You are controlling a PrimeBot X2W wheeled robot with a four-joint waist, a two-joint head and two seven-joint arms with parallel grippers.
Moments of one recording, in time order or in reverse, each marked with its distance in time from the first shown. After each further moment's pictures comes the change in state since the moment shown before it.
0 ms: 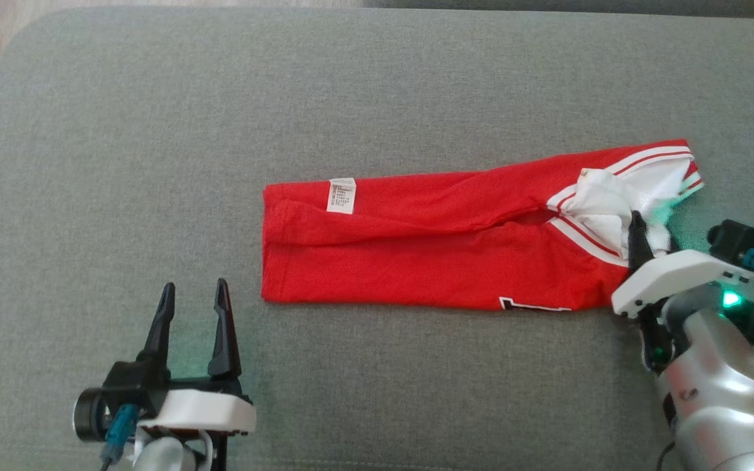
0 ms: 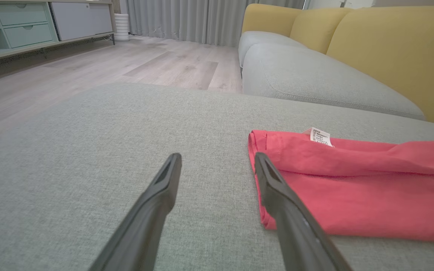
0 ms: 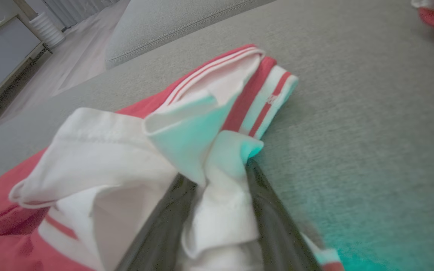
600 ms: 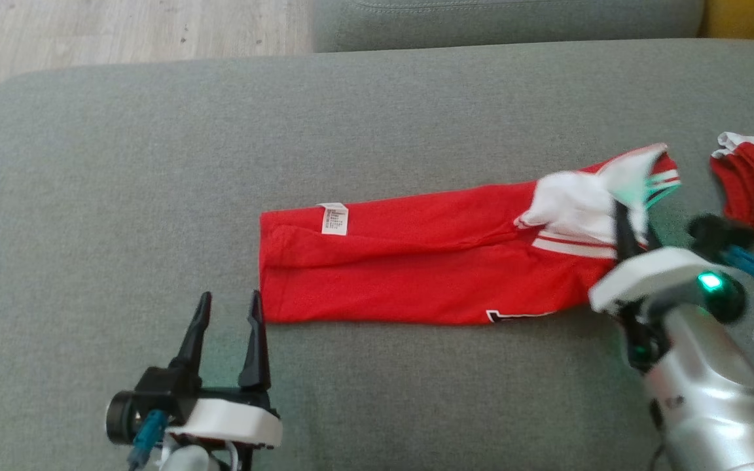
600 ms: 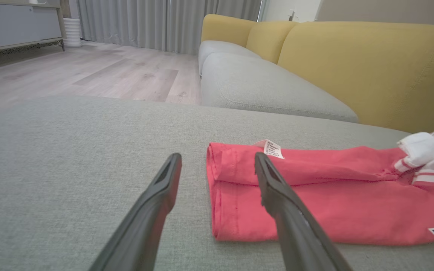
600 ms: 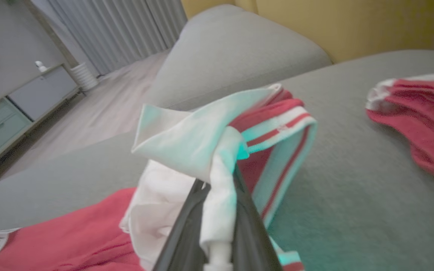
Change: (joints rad) left arm 0.009 0.001 -0.090 0.010 -0.036 0.000 0.000; right arm 0.049 -0.012 0.146 -0.135 0.083 0.000 -0.075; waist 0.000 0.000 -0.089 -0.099
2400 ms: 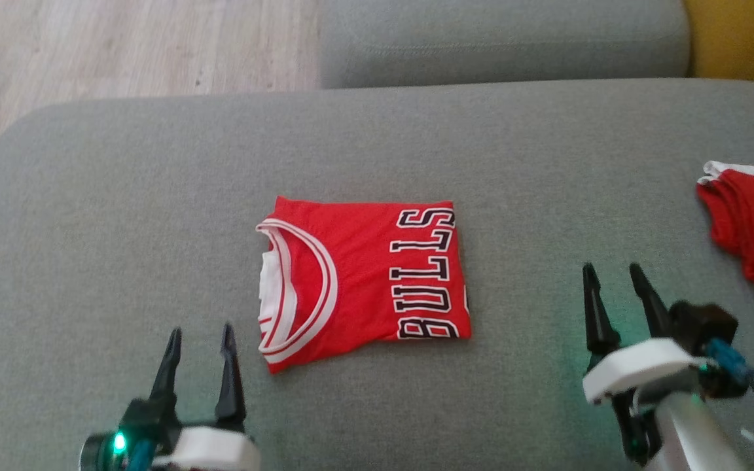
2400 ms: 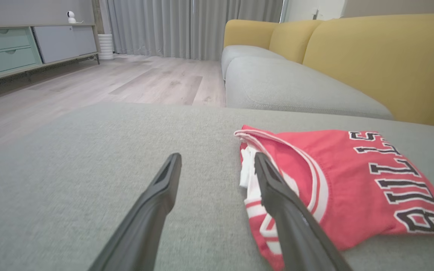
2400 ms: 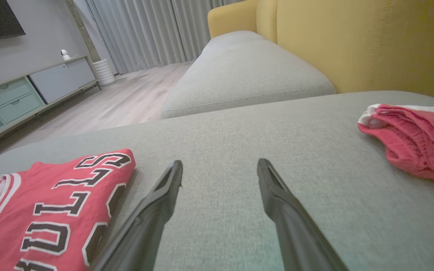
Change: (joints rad) left arm 0.062 0.002 0.058 0.022 0.058 0.057 0.000; right arm 0.323 0.079 -0.098 -0.352 -0.271 0.000 -0.010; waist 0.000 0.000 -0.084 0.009
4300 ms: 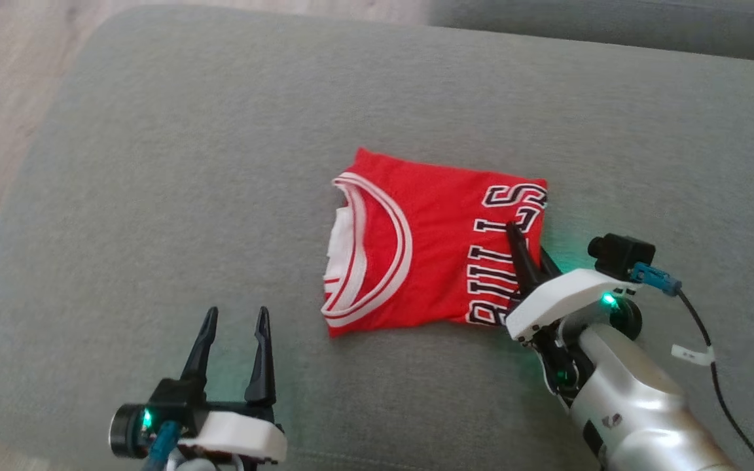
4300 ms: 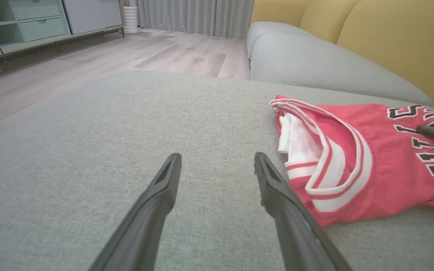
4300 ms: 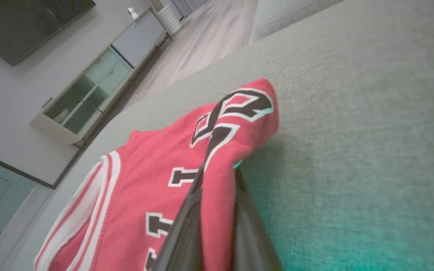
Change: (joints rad) left arm -0.039 0.001 -0.086 -0.001 -0.022 -0.031 0.000; right arm -0.341 -0.013 0.519 0.355 0.654 -0.007 -0.008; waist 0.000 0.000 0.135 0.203
